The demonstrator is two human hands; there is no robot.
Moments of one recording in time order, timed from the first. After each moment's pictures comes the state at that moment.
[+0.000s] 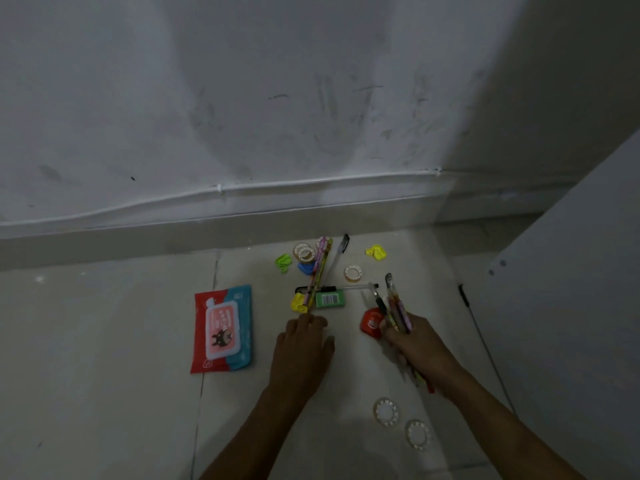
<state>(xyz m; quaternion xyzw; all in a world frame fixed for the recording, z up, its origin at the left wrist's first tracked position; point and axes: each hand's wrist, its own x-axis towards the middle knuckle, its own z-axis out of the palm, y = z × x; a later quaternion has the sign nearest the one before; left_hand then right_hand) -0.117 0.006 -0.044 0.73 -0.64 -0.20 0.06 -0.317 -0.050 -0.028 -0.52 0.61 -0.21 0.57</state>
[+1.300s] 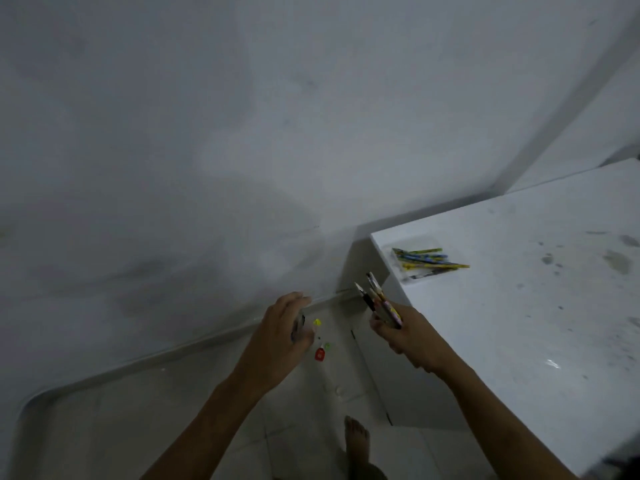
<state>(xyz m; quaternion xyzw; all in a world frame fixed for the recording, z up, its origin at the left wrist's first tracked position) -0.065 0.071 0.790 0.56 -0.74 -0.29 0.26 -0.315 0.057 0.816 -0.63 0.63 -0.18 0.42</state>
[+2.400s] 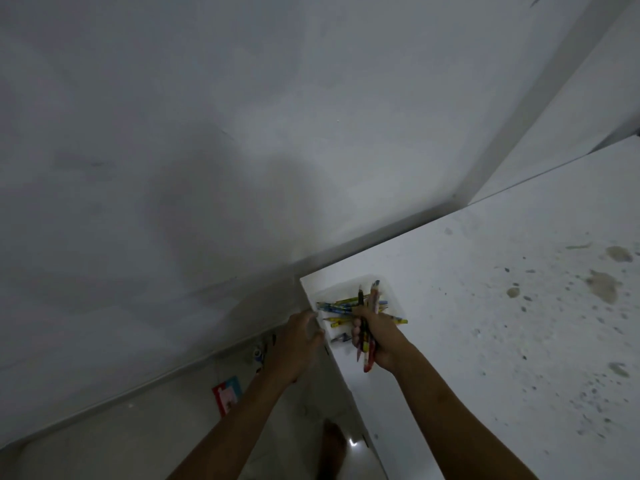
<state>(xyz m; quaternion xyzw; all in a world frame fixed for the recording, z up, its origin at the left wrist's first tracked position) -0.292 -0.110 0.717 0.65 -0.61 -0.44 0.14 -0.471 -0.118 0.747 -0.07 0.58 -0.36 0.73</state>
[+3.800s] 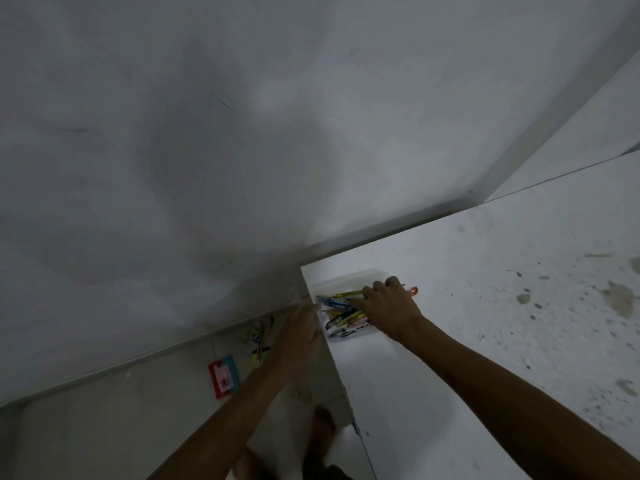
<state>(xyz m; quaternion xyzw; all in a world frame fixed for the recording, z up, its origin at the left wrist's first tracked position) -0.299 -0.106 0.703 0.63 -0.66 -0.39 0.13 -0.509 -0.166 0.722 -0.88 0.44 0.19 0.00</state>
